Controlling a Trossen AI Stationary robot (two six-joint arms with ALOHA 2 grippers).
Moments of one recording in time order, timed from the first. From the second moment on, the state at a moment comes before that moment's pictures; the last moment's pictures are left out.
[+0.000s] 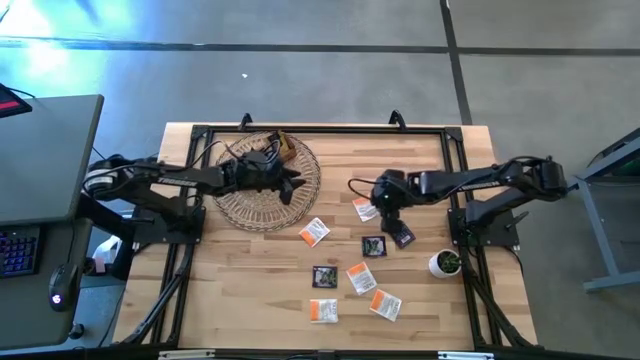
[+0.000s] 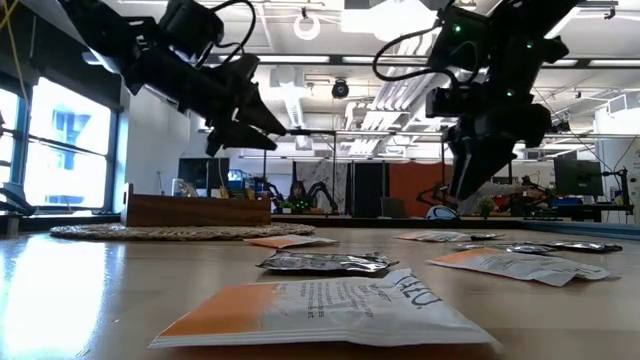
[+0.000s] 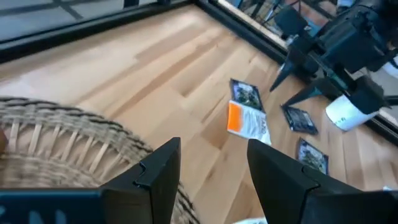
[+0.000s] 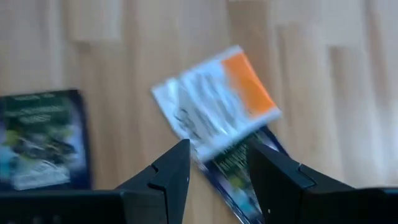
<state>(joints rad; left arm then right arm) 0.27 1.31 0.58 0.35 -0.02 -0.45 -0.13 1.37 0.74 -0.50 0.12 -0.05</state>
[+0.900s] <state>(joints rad) 0.27 1.34 0.58 0.36 -0.02 -0.45 -0.37 1.53 0.74 -0.46 0.01 -0.45</state>
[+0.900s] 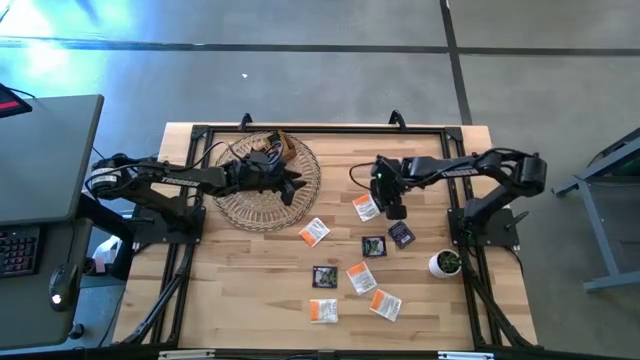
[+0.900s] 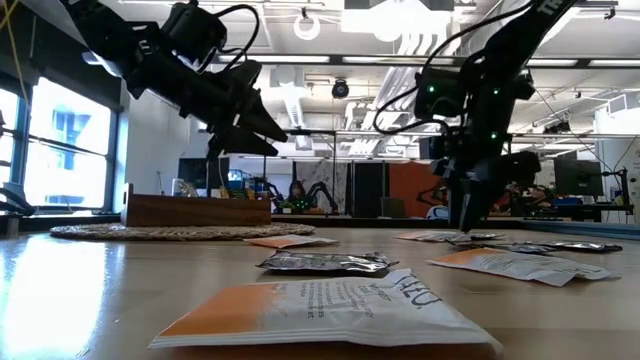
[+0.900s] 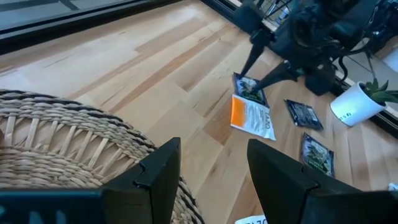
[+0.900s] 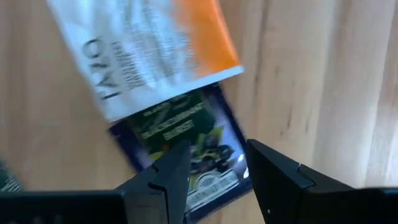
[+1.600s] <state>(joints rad) 0.27 1.34 0.58 0.37 -0.01 -0.45 -0.40 1.64 0.74 -0.41 -0.05 -0.41</state>
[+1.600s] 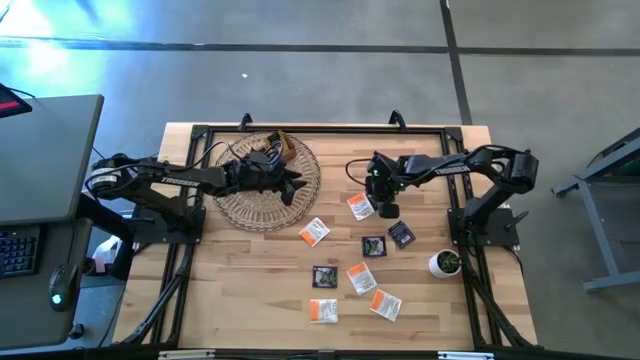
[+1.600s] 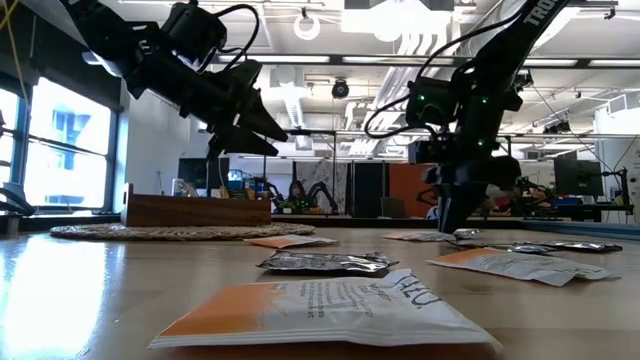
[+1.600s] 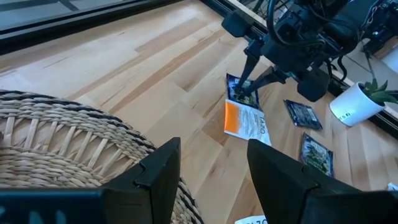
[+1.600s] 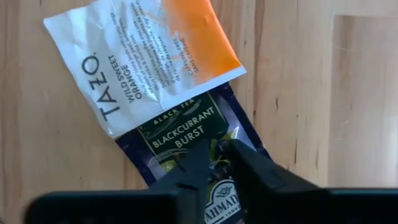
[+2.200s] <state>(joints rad) 0.27 1.34 0.58 0.36 -0.01 -0.45 -0.26 1.49 0.73 -0.42 -0.10 0.39</state>
